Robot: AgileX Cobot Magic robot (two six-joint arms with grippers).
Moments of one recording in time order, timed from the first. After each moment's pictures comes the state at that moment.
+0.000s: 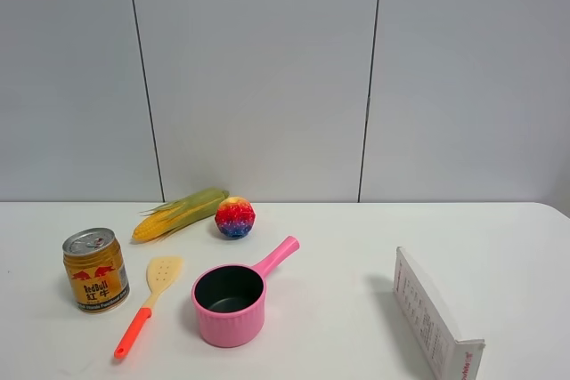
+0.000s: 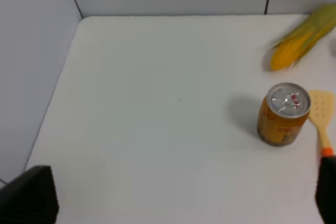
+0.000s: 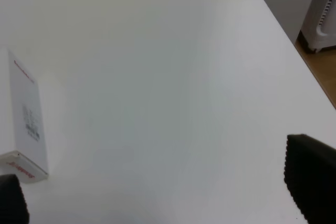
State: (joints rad) left arm -0.12 0.43 -0.95 0.24 1.13 -0.20; right arm -0.08 0.00 -0.49 0.00 1.08 0.00
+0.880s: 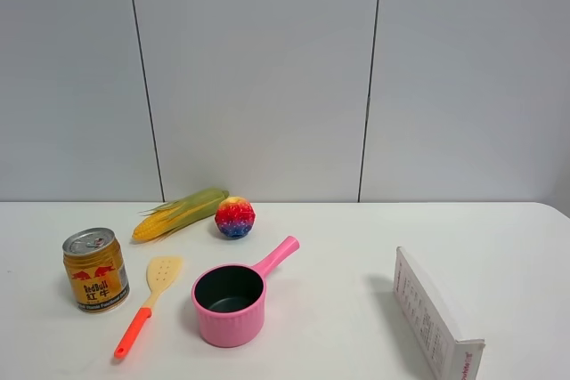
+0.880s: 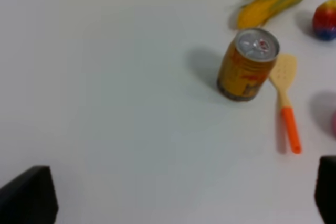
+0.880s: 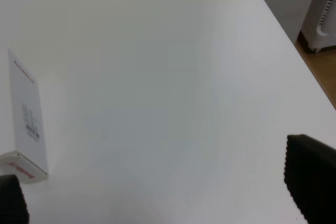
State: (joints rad) left arm -0.12 0.04 -0.54 0.16 1.09 -0.32; right arm -0.08 0.00 -0.49 0.00 1.08 0.00
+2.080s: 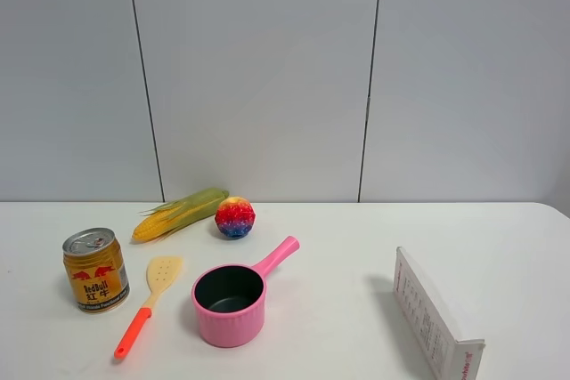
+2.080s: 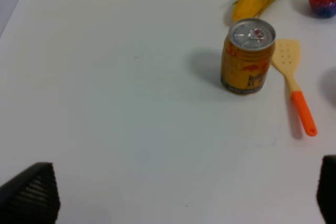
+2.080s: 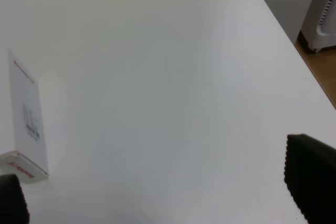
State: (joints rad) left arm -0.01 -0.01 -0.51 0.03 1.06 -0.02; right arm -0.08 0.00 -0.49 0.00 1.08 0.00
